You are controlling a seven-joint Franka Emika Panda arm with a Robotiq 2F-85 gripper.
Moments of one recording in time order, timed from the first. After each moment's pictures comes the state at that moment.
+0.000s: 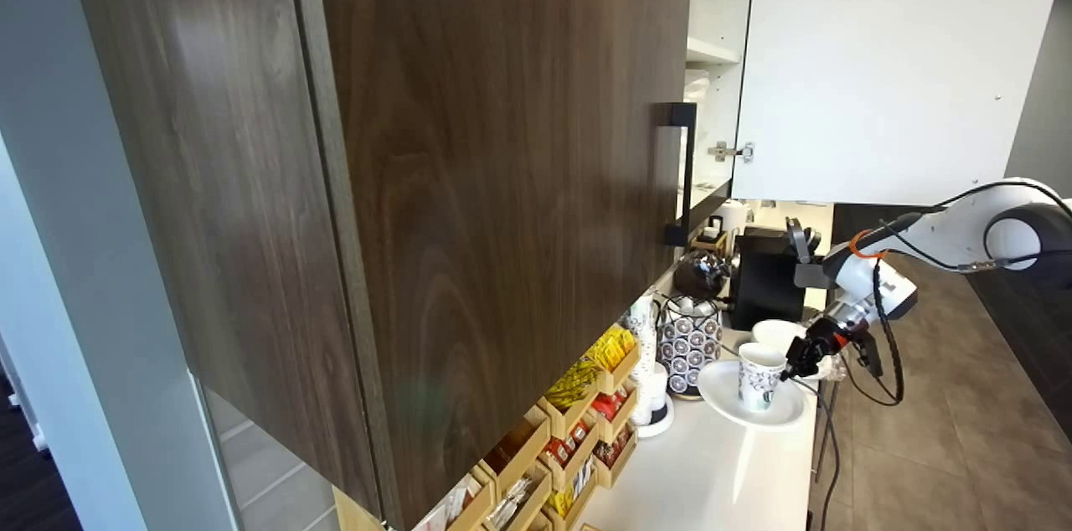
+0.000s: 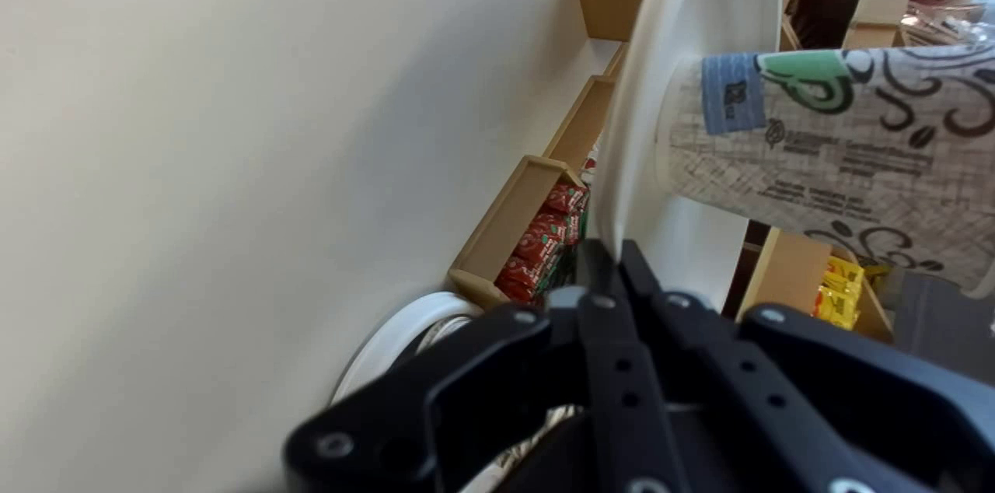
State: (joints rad) arm -0.41 0.38 -0.13 -1.99 0.96 1.76 -0.96
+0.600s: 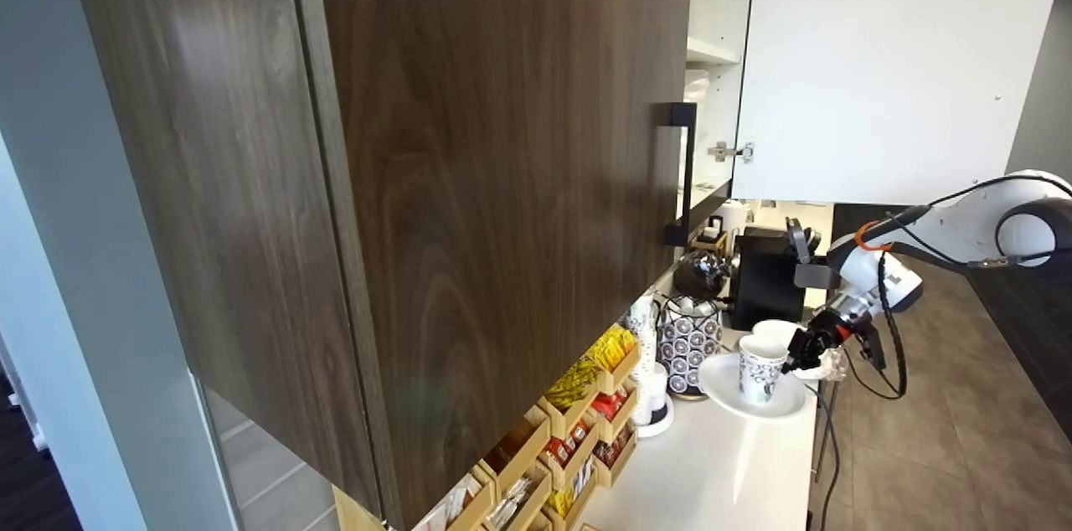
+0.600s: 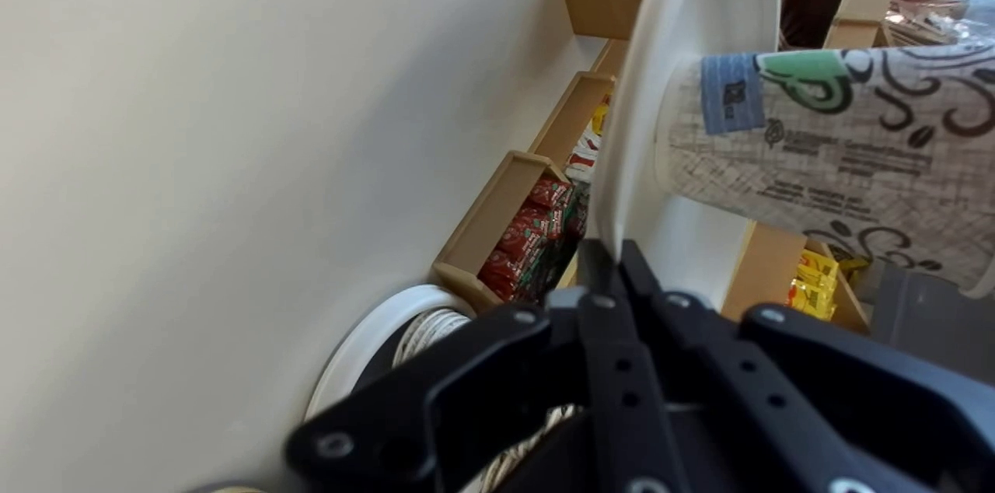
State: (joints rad) arm -0.39 0.33 -0.15 -2.01 0.96 1.75 -0.93
